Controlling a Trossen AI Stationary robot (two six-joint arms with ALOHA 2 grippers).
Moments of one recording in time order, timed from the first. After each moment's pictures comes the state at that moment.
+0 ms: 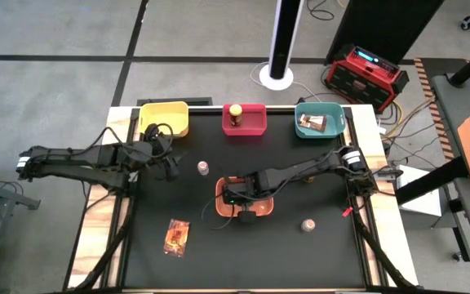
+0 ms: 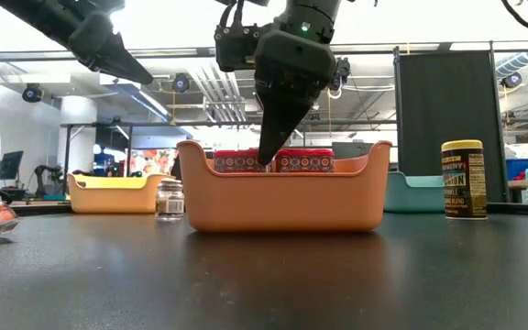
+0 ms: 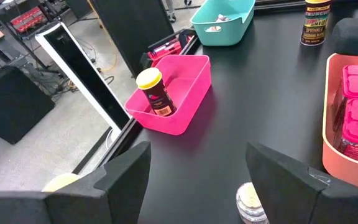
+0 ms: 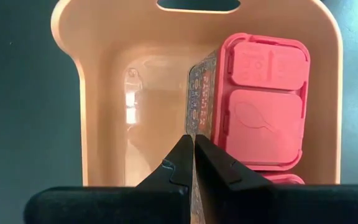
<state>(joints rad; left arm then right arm) 0.00 0.71 0.63 -0.41 -0.57 0.03 0.16 2.09 1.71 -0.86 0.13 0.10</state>
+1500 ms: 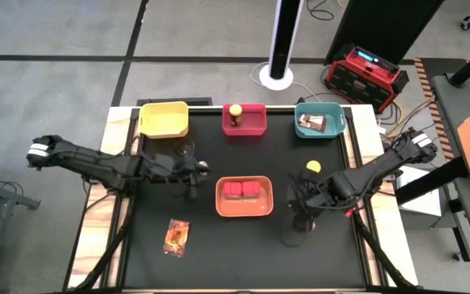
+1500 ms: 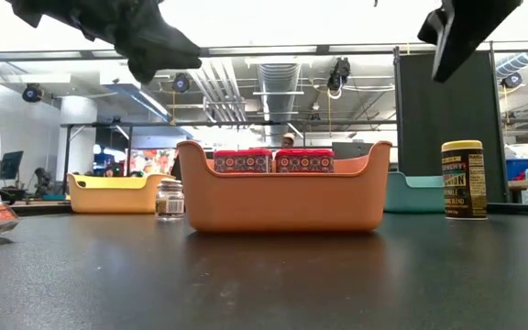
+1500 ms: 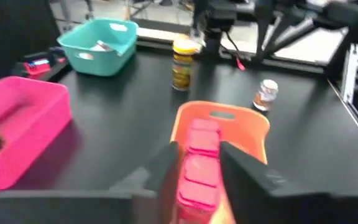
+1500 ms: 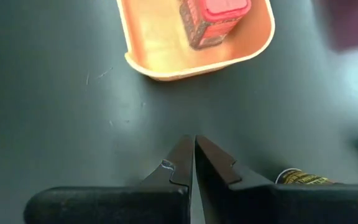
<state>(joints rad) -0.14 1.05 0.63 0.06 -0.27 -0.20 0.45 1.42 1.17 -1.00 0.29 0.60</state>
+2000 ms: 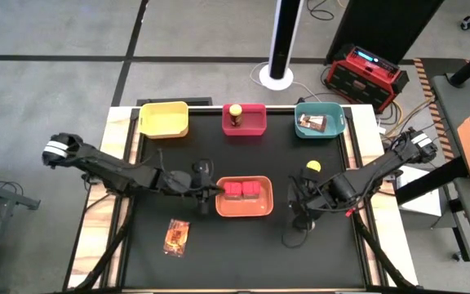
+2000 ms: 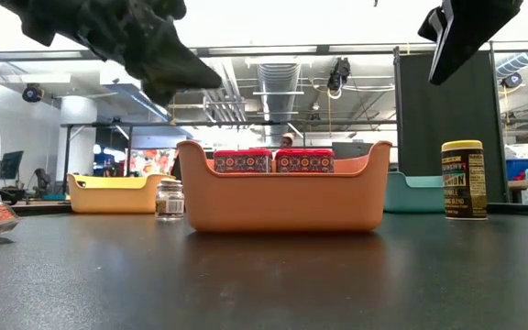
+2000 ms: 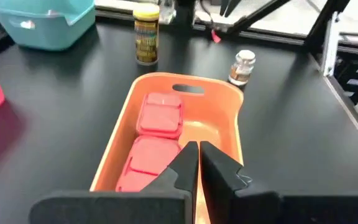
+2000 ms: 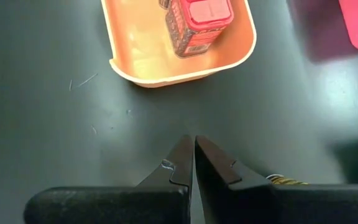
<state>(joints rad) -0.23 1.31 0.63 0.26 -0.25 -0.25 0.46 1.42 1.16 -1.00 0.37 0.58</state>
